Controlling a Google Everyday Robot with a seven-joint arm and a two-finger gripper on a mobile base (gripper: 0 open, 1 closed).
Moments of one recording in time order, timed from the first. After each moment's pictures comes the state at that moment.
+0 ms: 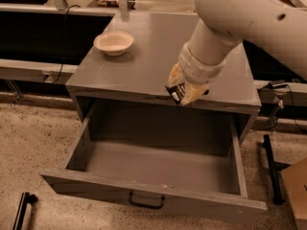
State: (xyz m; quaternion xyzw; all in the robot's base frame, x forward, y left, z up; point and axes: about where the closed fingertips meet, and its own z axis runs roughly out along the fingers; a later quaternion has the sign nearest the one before) arm 0.541 -0.089 0.863 -0.86 0.49 -0.05 0.15
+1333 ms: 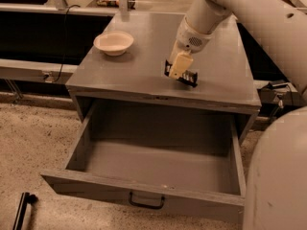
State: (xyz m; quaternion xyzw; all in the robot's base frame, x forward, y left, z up) arm 0.665 -0.080 0.870 -0.67 0.72 0.06 0.19
